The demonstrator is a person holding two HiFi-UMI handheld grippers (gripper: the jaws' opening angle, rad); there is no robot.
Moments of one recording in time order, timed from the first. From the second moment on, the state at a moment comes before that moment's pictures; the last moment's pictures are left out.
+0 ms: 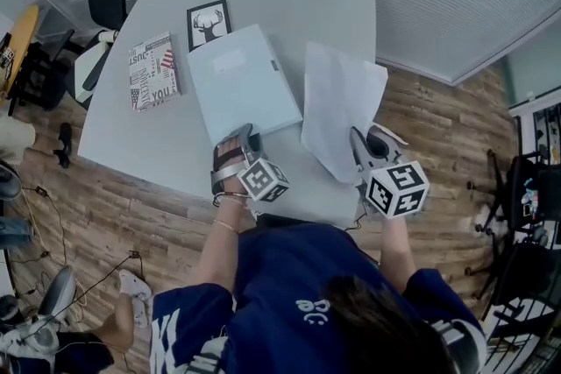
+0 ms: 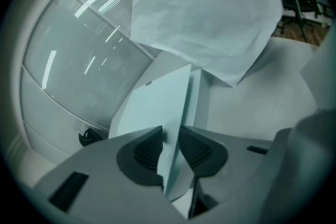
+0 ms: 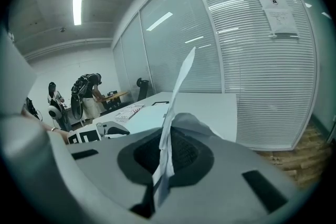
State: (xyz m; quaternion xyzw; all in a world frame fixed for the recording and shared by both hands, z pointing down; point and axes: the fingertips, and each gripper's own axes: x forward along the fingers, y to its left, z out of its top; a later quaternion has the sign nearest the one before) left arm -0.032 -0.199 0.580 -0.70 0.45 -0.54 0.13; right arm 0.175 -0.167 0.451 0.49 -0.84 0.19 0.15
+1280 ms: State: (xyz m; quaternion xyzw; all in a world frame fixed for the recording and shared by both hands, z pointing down) left arm -0.124 -0.198 0.483 -0.71 0.69 -0.07 -0.14; right arm 0.140 -0.215 0.408 0.40 -0.89 0.11 0.21
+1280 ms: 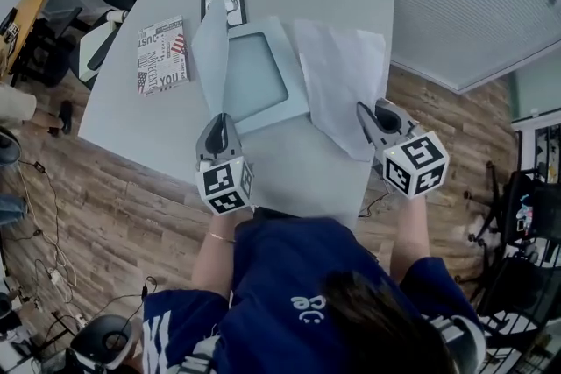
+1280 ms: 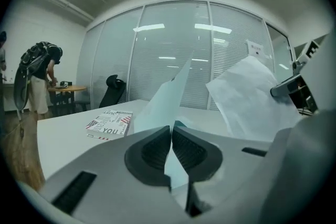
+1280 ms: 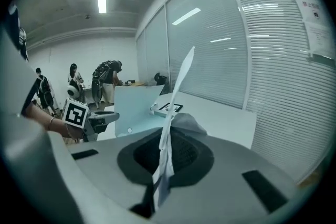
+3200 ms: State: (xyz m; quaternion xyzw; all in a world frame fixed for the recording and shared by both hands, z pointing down) left arm -0.219 -0.166 0.495 -0.63 0.74 0.04 -0.24; right arm -0.064 -0.331 0.594 0.25 -0.74 0.50 0.37
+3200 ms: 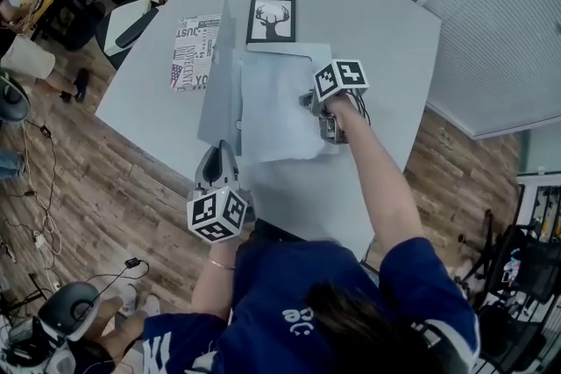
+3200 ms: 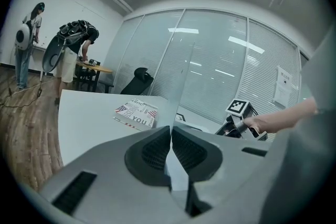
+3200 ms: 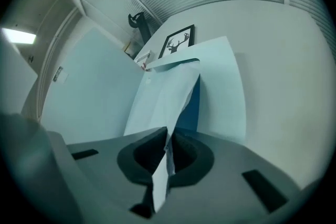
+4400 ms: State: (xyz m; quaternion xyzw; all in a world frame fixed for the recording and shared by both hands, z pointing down) left arm -0.223 -0.165 0.497 -0.65 0.72 0.02 -0.24; right arm -0.067 -0.377 0.606 0.39 -0.76 0.37 0.37
